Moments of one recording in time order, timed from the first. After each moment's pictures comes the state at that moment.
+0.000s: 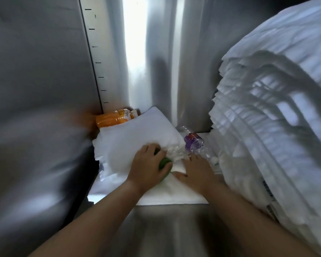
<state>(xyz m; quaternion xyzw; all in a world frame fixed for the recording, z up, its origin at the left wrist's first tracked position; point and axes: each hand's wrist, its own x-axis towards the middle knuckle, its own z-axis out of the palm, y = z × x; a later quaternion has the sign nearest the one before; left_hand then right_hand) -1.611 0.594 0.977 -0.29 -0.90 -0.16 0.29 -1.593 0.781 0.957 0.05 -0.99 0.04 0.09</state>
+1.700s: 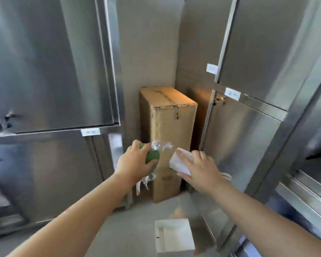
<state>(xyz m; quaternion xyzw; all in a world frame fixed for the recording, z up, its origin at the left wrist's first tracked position) -0.781 0.300 0.978 0.44 -0.87 -0.02 0.22 -0.989 0.405 0.971 0.69 -0.71 0.02 0.17</state>
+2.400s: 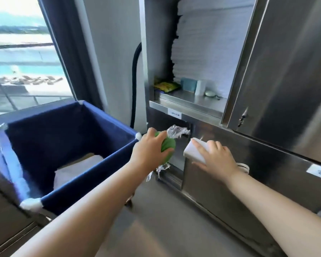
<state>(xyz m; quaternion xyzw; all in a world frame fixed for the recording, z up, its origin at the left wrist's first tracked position) -0.170 0.210 0.981 0.76 -0.60 0.09 0.23 -0.370 0.105 0.963 0.91 -0.36 0.06 0.18</state>
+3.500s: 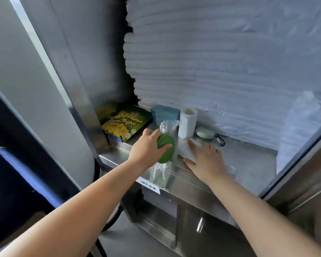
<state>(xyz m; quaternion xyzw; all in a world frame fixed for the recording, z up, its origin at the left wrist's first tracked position) -0.005 -0.323 0.960 0.75 -0.62 -0.03 0.23 -0.199 -0.378 0.918 0.85 -0.51 0.13 0.04</state>
